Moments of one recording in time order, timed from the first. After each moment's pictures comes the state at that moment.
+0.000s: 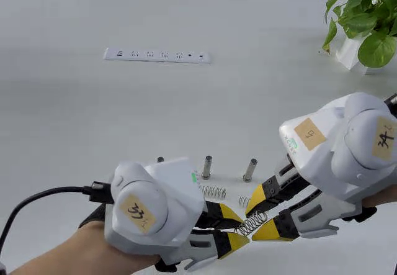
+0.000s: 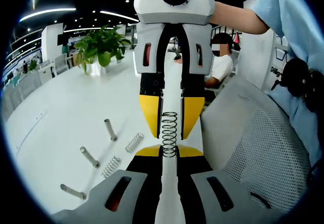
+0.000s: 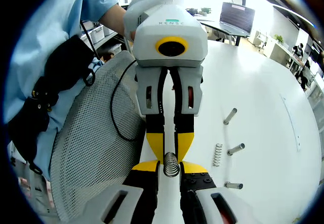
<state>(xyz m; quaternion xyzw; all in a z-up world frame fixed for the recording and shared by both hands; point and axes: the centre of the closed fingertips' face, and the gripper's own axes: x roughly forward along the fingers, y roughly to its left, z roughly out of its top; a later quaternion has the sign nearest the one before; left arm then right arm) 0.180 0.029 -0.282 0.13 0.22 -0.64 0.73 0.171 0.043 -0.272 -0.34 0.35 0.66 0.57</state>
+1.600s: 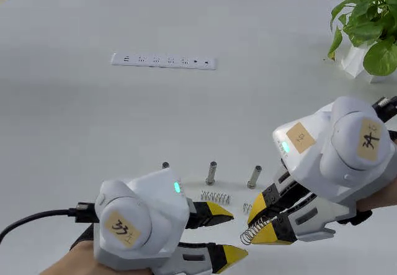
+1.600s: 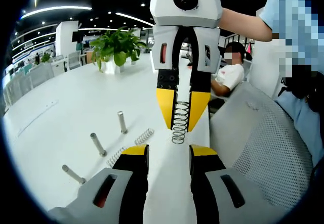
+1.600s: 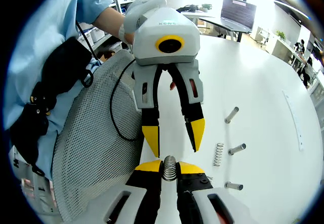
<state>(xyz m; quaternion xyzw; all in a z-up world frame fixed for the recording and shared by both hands) 0.191 0.053 -0.287 0.09 0.22 -0.58 0.78 0.173 0.046 -0.272 -0.34 0.36 0.66 0.56</state>
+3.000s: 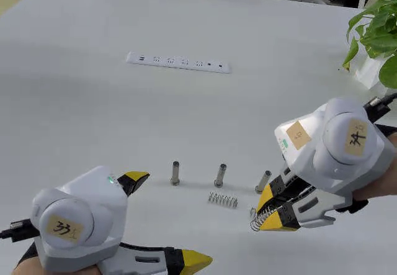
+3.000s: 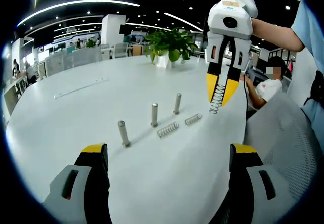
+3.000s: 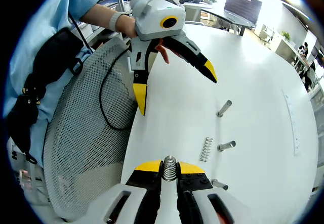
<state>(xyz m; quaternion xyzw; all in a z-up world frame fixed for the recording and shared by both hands) 0.227 0.136 -0.301 0.05 0.24 -0.42 0.87 0.204 0.043 -0.281 -0.39 0.37 0.65 0.54</state>
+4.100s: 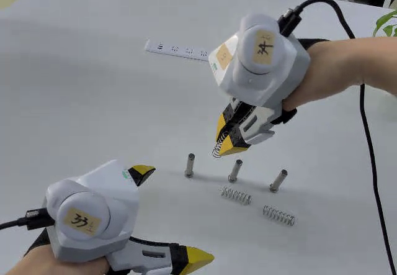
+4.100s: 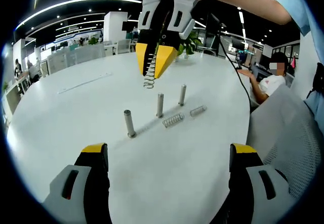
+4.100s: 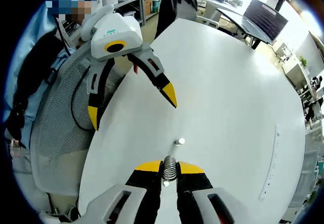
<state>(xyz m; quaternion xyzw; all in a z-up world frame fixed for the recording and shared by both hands) 0.226 0.150 -0.315 0.06 0.26 -0.41 0.87 0.295 0.129 -0.268 -0.49 0.32 0.66 0.47</state>
